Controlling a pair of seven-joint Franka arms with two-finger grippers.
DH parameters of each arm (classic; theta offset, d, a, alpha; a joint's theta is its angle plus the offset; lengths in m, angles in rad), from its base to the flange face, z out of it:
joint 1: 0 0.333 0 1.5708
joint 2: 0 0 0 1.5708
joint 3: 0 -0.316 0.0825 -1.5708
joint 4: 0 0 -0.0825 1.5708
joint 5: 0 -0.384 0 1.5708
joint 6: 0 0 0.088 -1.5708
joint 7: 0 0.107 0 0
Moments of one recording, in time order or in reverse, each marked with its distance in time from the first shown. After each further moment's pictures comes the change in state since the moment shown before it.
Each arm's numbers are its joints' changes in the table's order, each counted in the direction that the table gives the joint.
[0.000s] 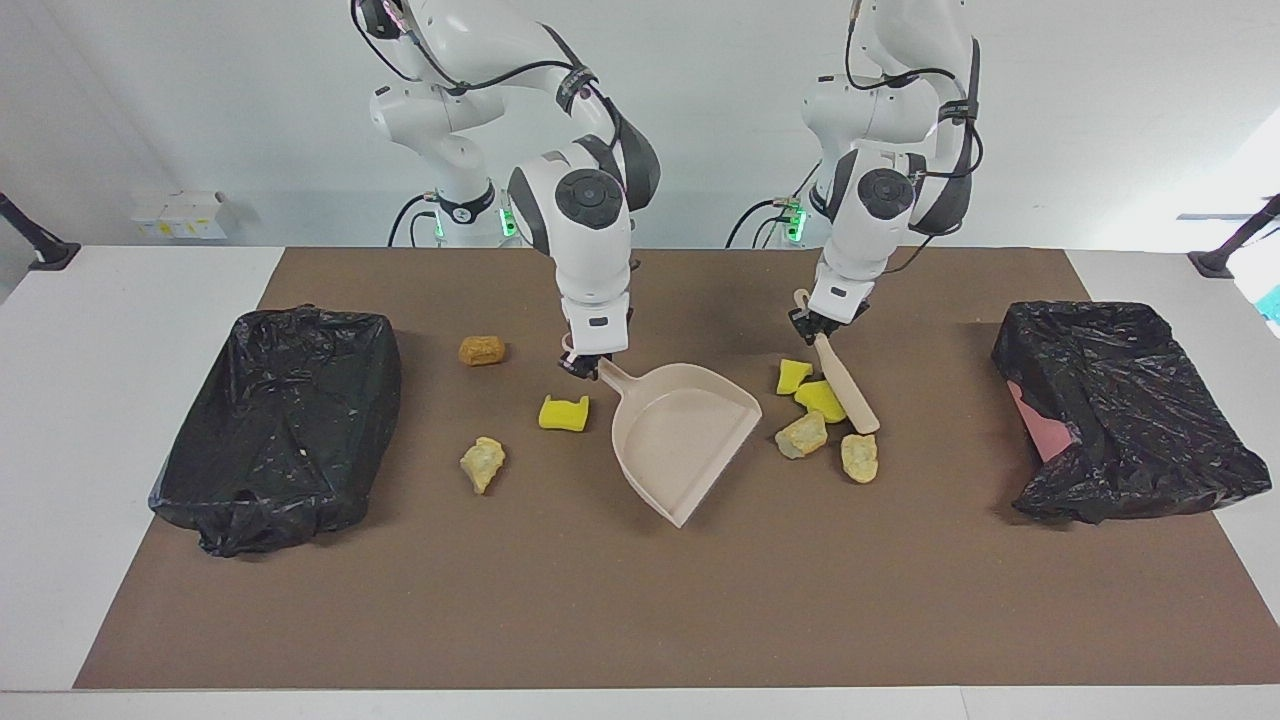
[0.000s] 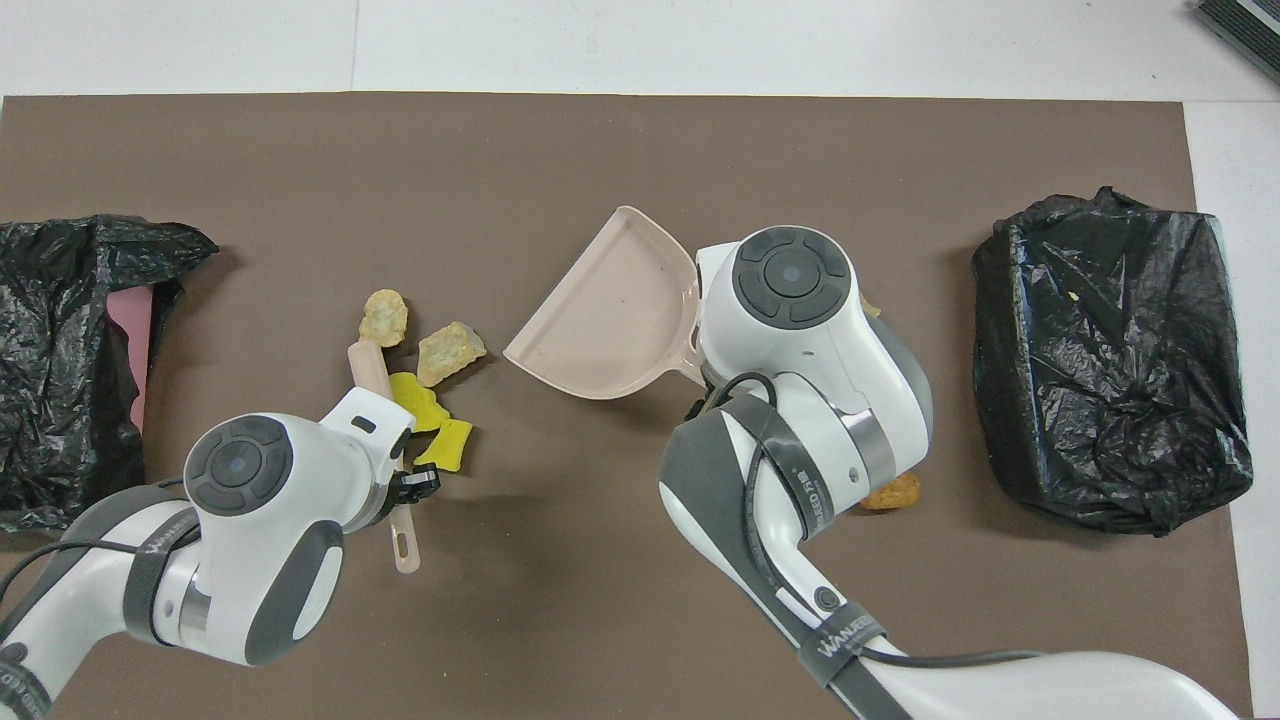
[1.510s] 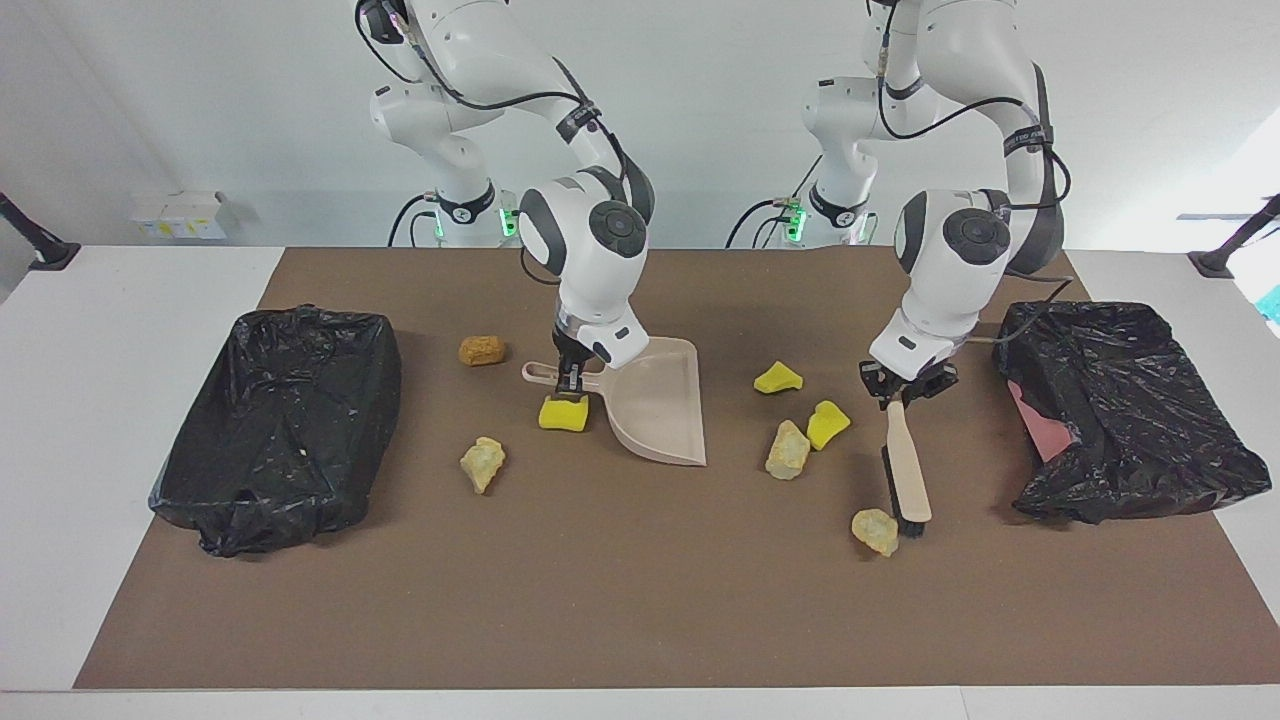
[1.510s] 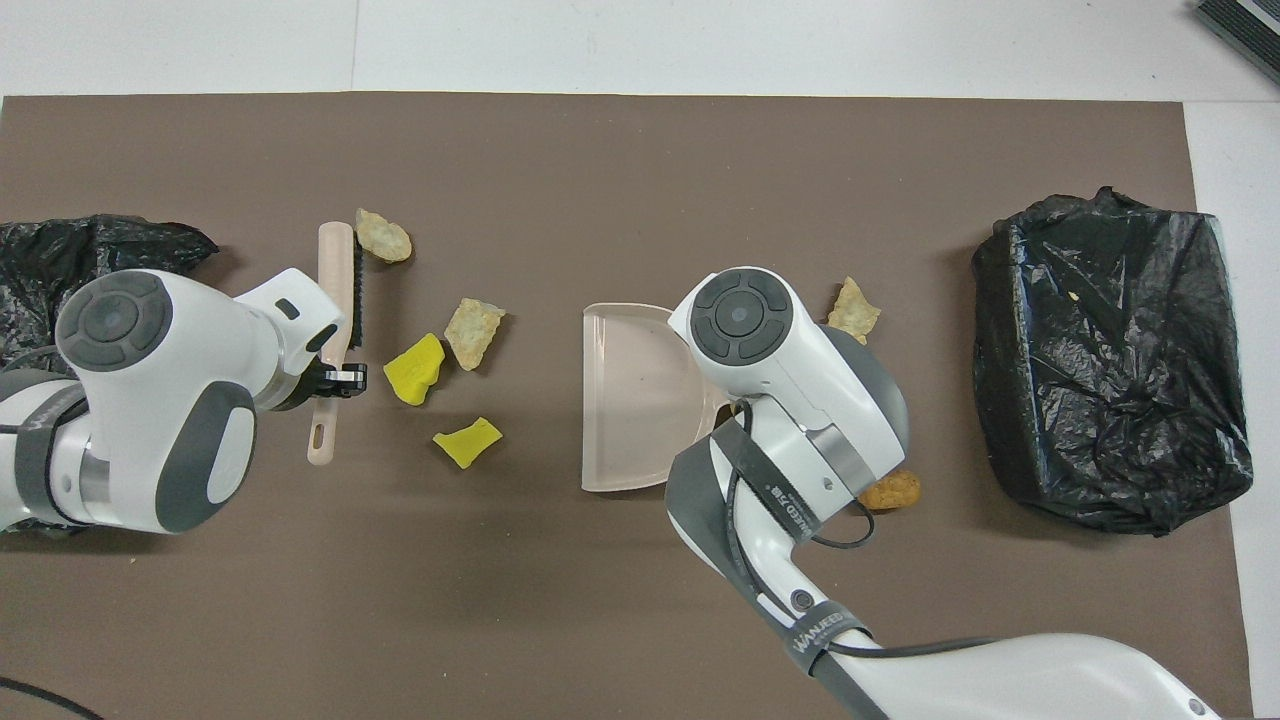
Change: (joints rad) left arm 0.177 -0.259 -0.028 0.427 -0.180 0.053 0.513; right arm 0.028 -0.020 -0.006 -0.094 0.201 -0.002 -0.395
